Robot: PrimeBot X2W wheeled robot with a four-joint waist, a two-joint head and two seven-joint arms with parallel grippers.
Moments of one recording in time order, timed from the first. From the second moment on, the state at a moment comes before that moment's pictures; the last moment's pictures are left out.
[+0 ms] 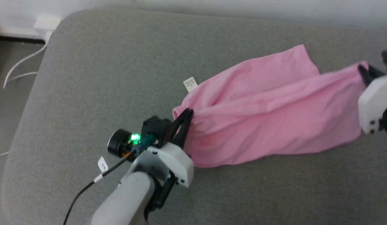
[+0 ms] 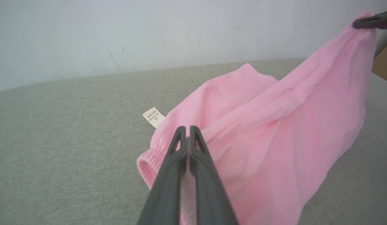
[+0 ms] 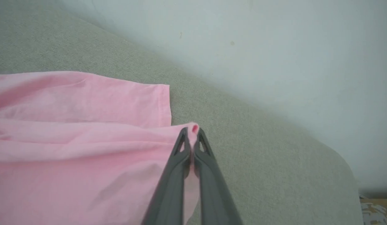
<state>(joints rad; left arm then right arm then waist) -0.36 0.26 -0.61 0.05 -0.38 0.15 0.07 -0.41 -0.42 0.03 -0.05 0.17 0.13 0.63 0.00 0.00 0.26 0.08</state>
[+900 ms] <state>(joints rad) -0.54 0.11 -0.56 0.26 -0.40 0.20 -0.08 -0.95 -0.45 0.27 0.55 0.20 0.13 0.55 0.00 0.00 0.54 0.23</state>
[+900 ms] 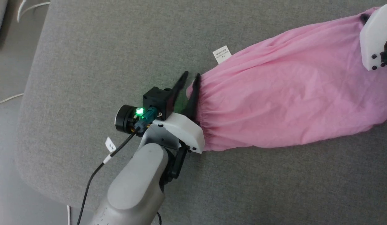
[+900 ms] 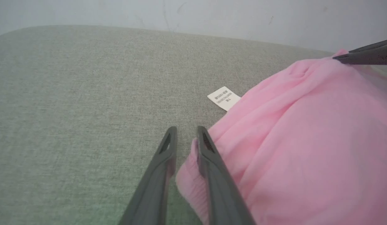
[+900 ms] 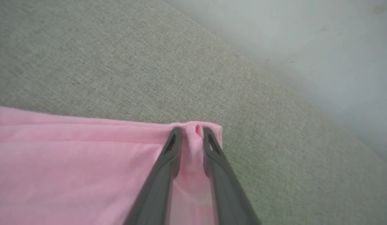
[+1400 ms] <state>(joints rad) -0.37 0.15 -0.59 0.18 -0.43 0.19 -0.12 -0.66 -0.39 0.09 0.40 0.33 0.13 0.29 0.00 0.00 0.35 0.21</state>
